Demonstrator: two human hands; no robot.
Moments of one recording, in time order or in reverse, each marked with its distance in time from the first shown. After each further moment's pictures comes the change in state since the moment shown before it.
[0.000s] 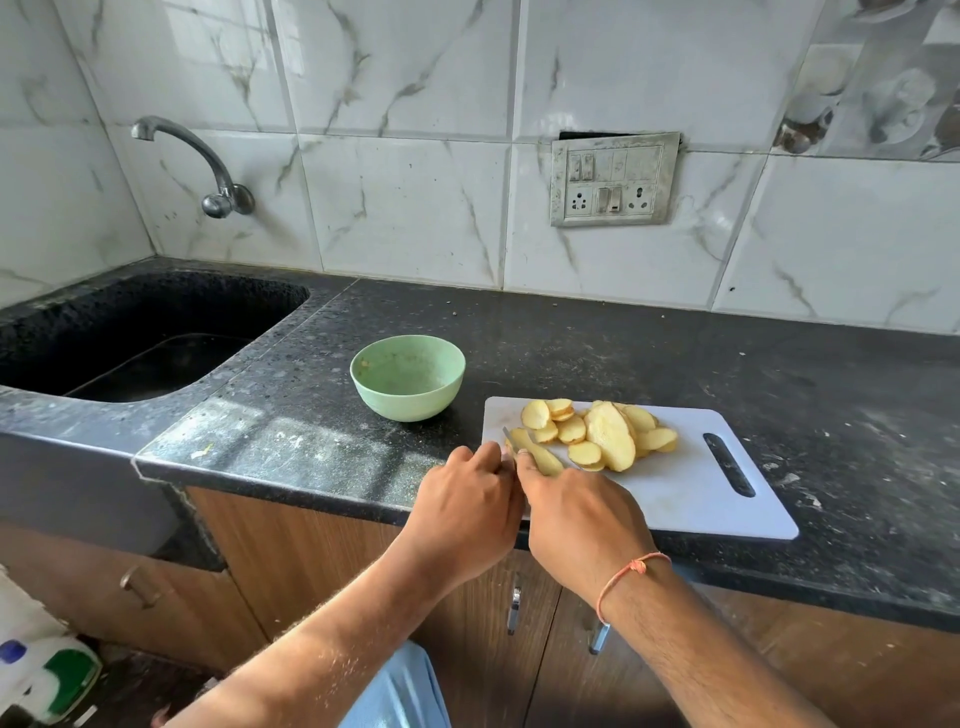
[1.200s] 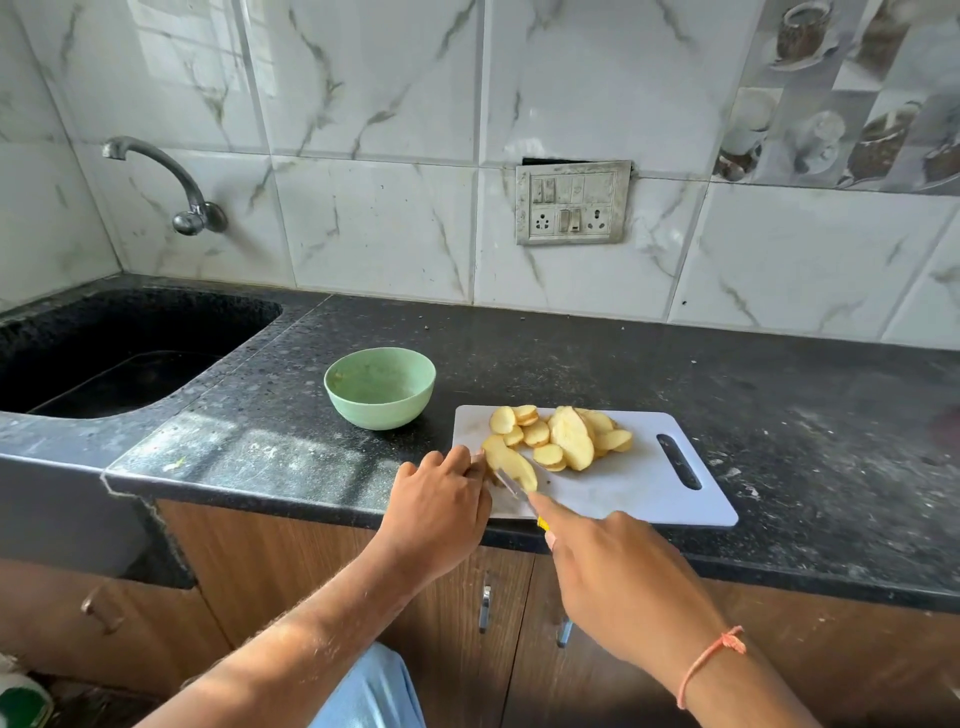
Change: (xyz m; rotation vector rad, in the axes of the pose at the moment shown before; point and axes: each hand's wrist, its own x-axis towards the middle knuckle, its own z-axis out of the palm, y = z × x) left_hand 0.000 0.004 -0.006 0.175 -0.152 -0.059; right_hand -0.082 0.036 -0.021 0.223 0.067 0.009
